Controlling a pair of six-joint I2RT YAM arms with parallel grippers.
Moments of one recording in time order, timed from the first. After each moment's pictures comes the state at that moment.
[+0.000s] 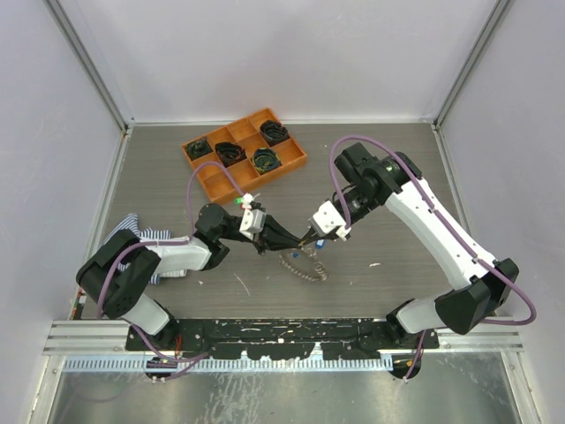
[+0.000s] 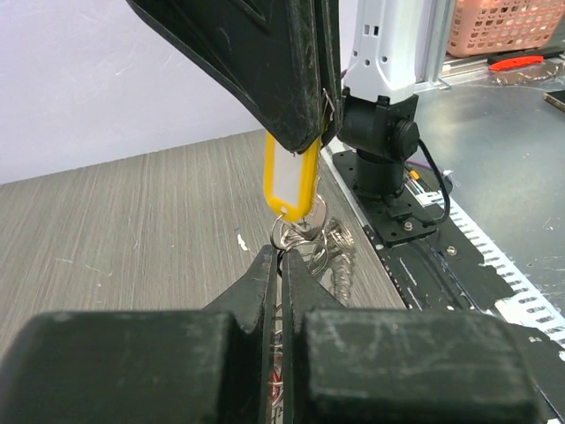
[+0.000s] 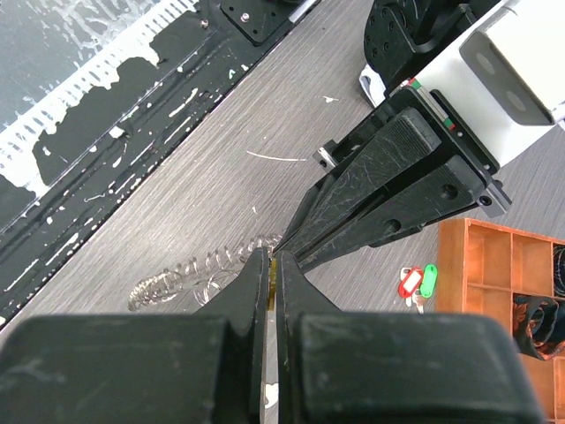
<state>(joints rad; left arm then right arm) -0.71 1.55 0.59 1.28 1.09 -0.14 0.56 1.40 1.53 -1.47 -1.05 -1.75</state>
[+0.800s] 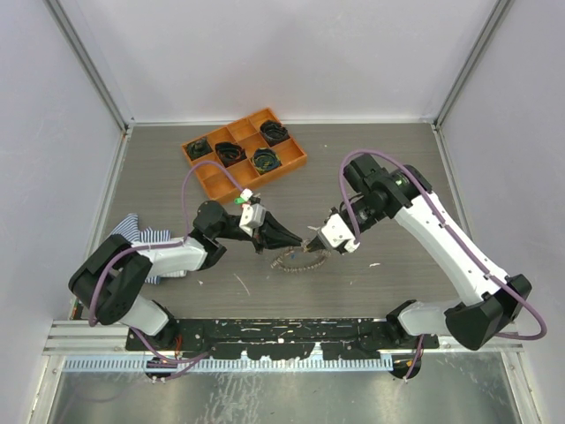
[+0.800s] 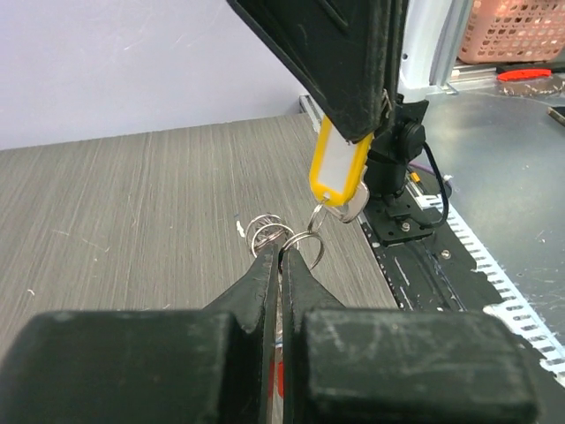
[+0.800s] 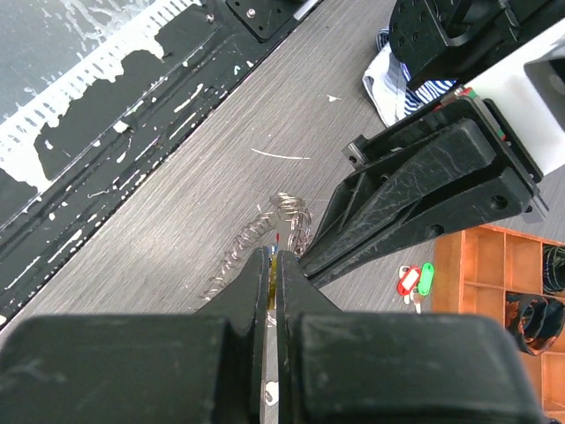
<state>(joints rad) -0.68 1.49 0.59 1.16 1.06 -0.14 0.56 1.31 1.43 -1.43 -1.04 -1.75</state>
